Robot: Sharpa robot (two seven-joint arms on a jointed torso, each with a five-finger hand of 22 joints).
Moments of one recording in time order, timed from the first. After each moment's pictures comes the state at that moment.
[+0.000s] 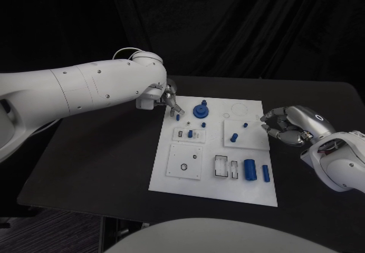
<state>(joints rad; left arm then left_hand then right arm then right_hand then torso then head) 1.48 -0.56 -0.21 1.20 -1.03 0.37 -0.60 1.27 0.20 -0.25 0.29 0.29 1.04 0.07 0.06 0.83 1.46 0.00 1.57 1.31 1.47 -0.05 1.57 1.31 0.05 1.47 0.06 1.38 1.31 1.24 -1.08 -0.25 1.73 -1.48 -0.64 -0.14 1.45 -0.09 0.24 0.28 0.48 0.81 0.12 0.35 0.17 1.47 0.03 1.53 1.31 1.47 -0.04 1.56 1.31 0.05 1.46 0.07 1.34 1.31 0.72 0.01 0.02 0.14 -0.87</state>
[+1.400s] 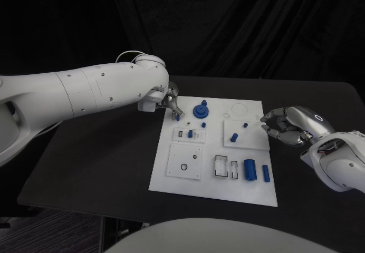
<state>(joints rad) 1.46 -0.54 -0.21 1.19 -1.03 0.38 -0.60 1.30 0.18 -0.20 0.29 0.42 1.05 0.06 0.07 0.80 1.46 0.00 1.57 1.40 1.47 -0.04 1.57 1.31 0.05 1.47 0.06 1.37 1.31 1.24 -1.08 -0.25 1.73 -1.48 -0.62 -0.15 1.45 -0.09 0.25 0.28 0.48 0.81 0.12 0.35 0.16 1.47 0.03 1.53 1.31 1.47 -0.04 1.56 1.31 0.05 1.46 0.07 1.34 1.31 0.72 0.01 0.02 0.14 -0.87</state>
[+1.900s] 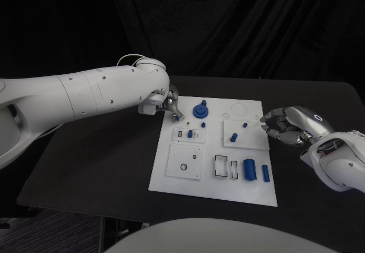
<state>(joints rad) 1.45 -0.54 -0.21 1.20 -1.03 0.38 -0.60 1.31 0.17 -0.18 0.29 0.42 1.06 0.06 0.07 0.80 1.46 0.00 1.58 1.40 1.47 -0.04 1.57 1.31 0.05 1.47 0.06 1.37 1.31 1.24 -1.08 -0.25 1.73 -1.48 -0.62 -0.15 1.45 -0.09 0.25 0.28 0.48 0.81 0.12 0.35 0.16 1.47 0.03 1.53 1.31 1.47 -0.04 1.56 1.31 0.05 1.46 0.07 1.34 1.31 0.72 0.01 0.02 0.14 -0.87</state>
